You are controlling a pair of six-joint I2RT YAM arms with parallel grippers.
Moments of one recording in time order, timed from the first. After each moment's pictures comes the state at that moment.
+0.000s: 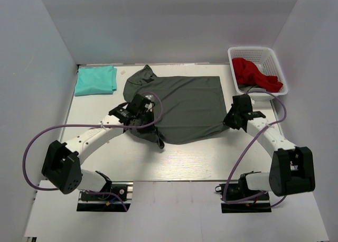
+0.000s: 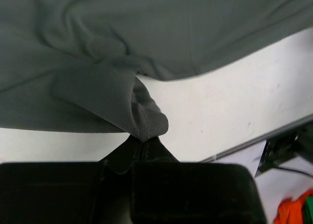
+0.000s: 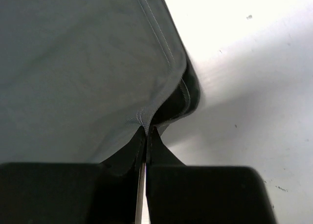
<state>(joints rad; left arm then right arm) -0.63 1.36 1.00 -0.63 0.11 -0.60 0.19 1.29 0.77 -0.43 0.09 0.64</state>
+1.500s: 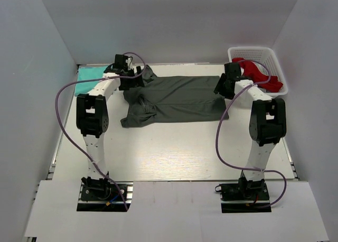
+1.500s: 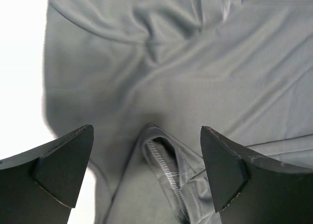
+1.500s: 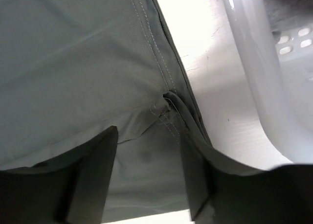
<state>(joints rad) -0.16 2.17 1.79 -0.50 0.12 -0.28 0.16 1.95 1.48 -0.47 0.12 0.51</state>
